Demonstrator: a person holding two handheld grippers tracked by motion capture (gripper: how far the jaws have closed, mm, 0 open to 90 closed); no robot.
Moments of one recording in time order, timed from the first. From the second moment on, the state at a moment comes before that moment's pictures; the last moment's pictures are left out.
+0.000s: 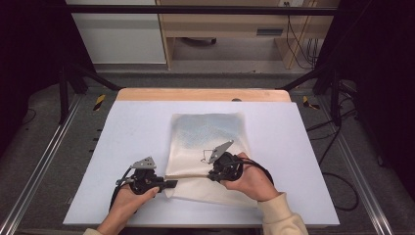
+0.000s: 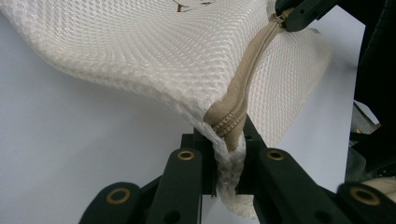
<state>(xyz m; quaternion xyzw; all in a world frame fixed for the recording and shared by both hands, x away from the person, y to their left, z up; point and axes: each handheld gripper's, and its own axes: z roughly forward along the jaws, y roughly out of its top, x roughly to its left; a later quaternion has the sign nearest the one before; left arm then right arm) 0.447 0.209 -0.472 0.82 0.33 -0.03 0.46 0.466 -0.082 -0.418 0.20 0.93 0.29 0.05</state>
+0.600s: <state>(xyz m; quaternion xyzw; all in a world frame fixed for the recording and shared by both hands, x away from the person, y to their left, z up) 0.448 0.212 -0.471 0.82 0.33 -0.02 0.46 0.465 -0.098 -0.417 0.21 0.93 0.30 0.06</state>
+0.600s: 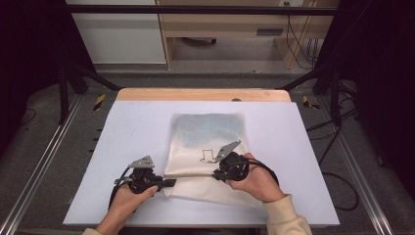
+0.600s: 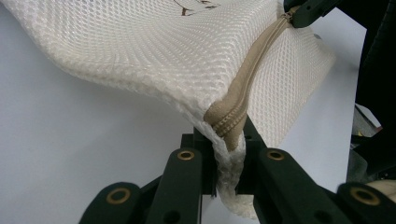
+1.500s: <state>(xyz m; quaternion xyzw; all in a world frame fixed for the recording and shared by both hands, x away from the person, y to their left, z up) 0.448 0.212 -0.470 0.82 0.33 -0.02 0.47 0.462 -0.119 -0.417 0.23 0.92 0.31 0.06</state>
